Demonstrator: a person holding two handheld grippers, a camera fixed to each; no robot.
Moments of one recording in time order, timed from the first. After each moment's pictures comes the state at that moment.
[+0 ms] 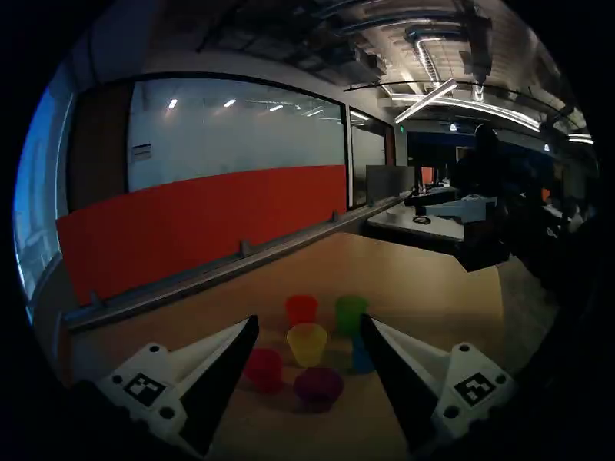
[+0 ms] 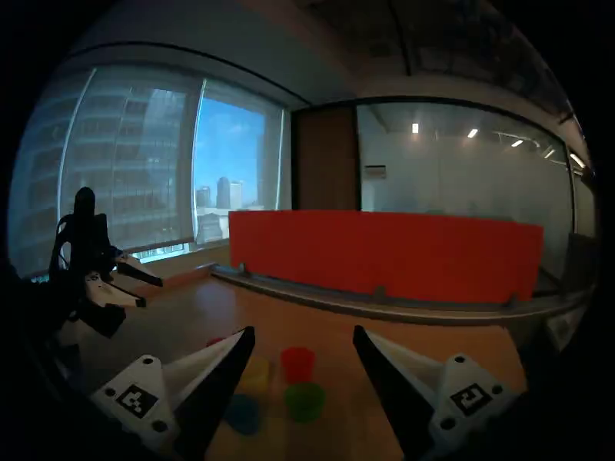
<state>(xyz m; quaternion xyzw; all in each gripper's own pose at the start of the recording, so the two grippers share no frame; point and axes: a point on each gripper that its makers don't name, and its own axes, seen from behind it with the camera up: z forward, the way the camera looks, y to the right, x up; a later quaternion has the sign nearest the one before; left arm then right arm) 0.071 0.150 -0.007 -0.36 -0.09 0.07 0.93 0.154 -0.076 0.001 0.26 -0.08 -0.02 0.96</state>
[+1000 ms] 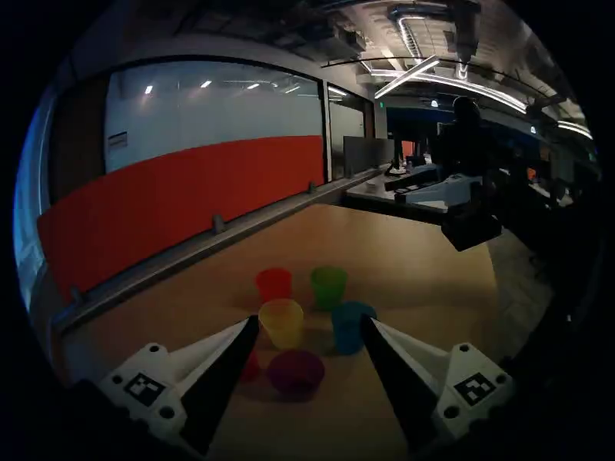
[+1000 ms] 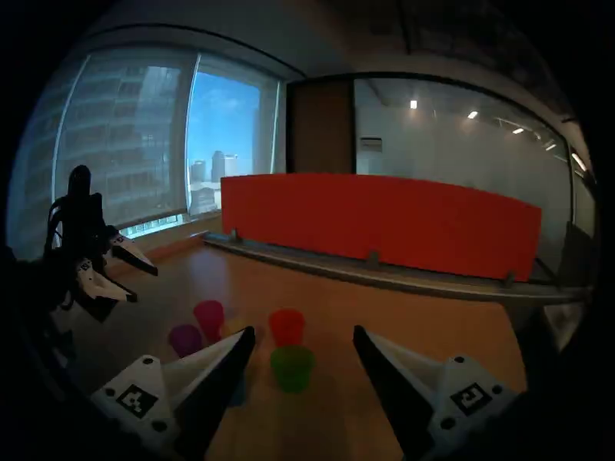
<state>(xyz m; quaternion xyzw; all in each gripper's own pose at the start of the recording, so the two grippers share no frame) 0.019 0.189 -0.012 -0.40 -0.14 0.10 0.90 0.096 -0.056 0.000 0.25 -0.14 -0.04 0.96</state>
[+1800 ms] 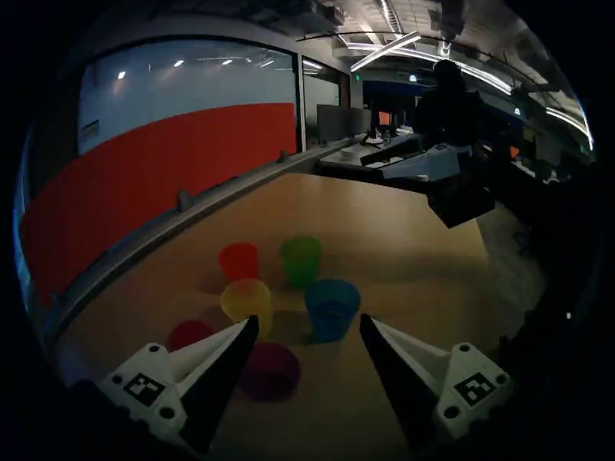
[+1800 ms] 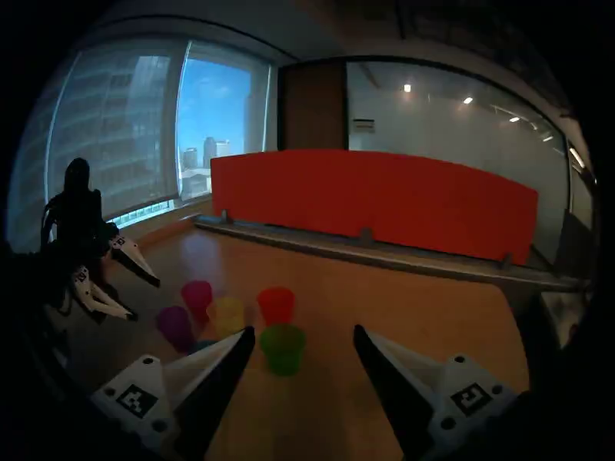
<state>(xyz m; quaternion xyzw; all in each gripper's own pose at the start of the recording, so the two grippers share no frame) -0.035 0.233 -0.014 -0.45 -0.19 0.14 0.86 0.064 -0.046 0.005 0.23 -0.17 -0.04 0.96</state>
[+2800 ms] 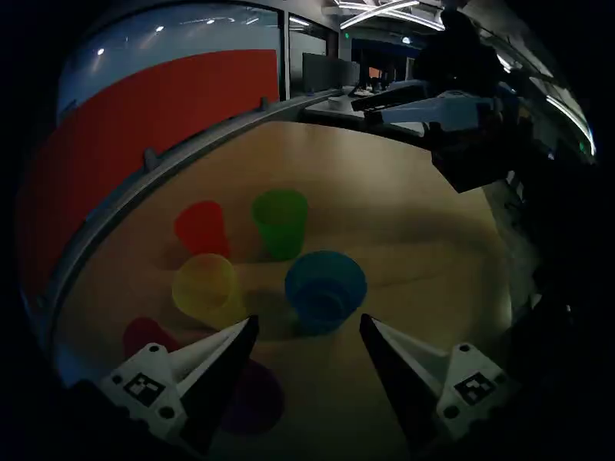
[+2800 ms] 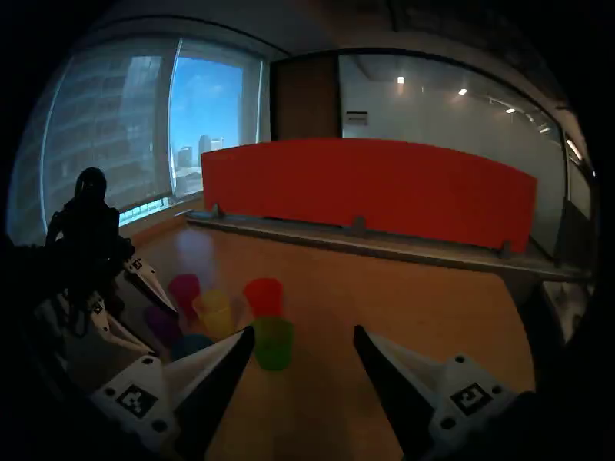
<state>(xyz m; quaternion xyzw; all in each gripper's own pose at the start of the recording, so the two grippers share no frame) -0.105 0.281 0.009 -0.46 -0.29 0.18 0.82 0.042 -0.033 0.021 0.22 -0.19 -0.03 0.96</state>
